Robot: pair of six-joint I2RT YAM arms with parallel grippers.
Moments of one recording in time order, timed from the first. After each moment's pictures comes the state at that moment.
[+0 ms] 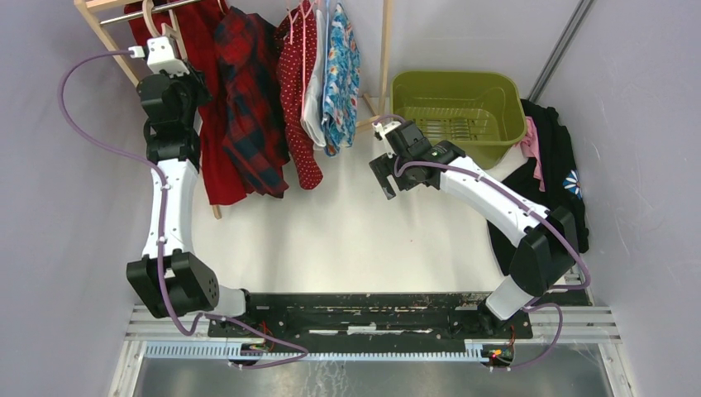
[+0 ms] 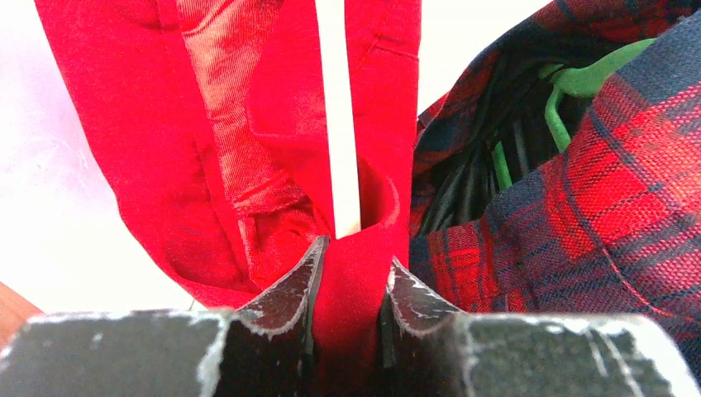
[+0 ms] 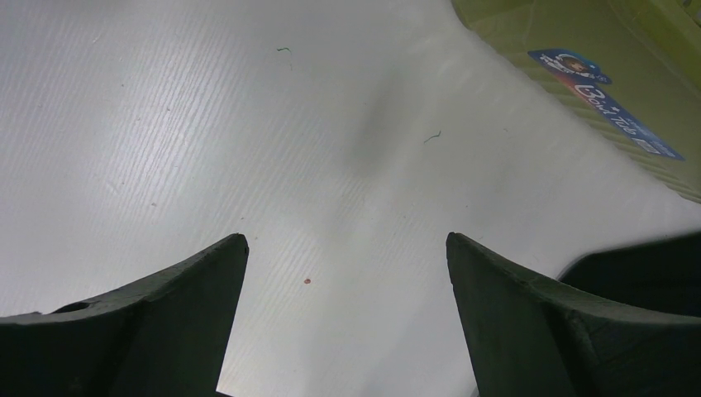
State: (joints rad) left arm 0.20 1.41 1.45 0.00 0.07 -0.10; right arm 0.65 1.61 1.44 -0.78 0.19 0.05
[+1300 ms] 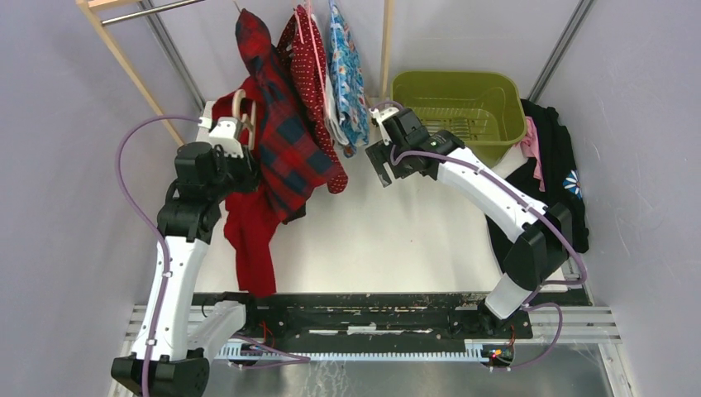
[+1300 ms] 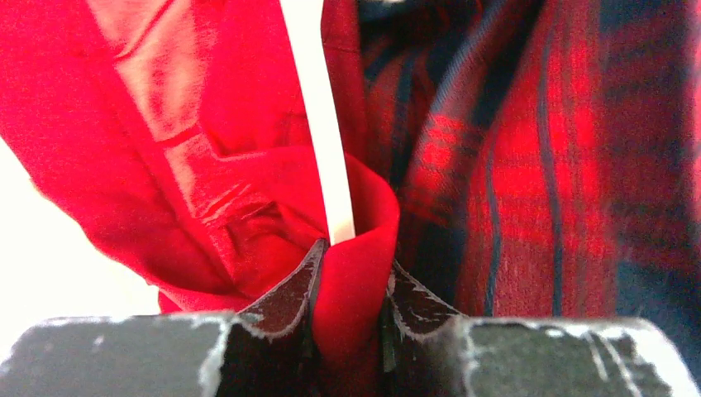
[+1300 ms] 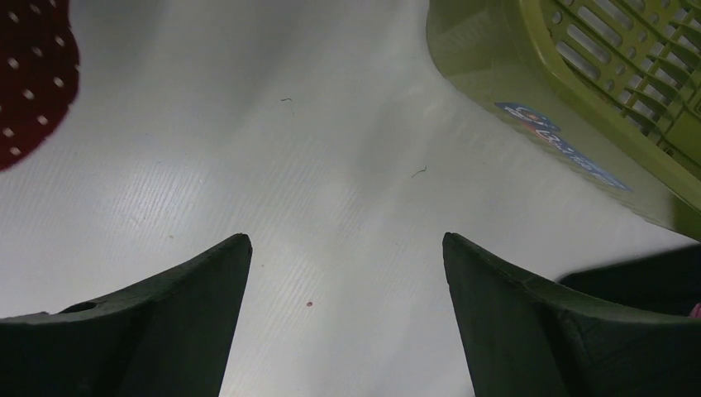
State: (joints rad) left arm -0.06 0.91 1.09 -0.58 0.18 -0.06; right arm 0.65 1.65 1.56 -0.80 0.21 0.05
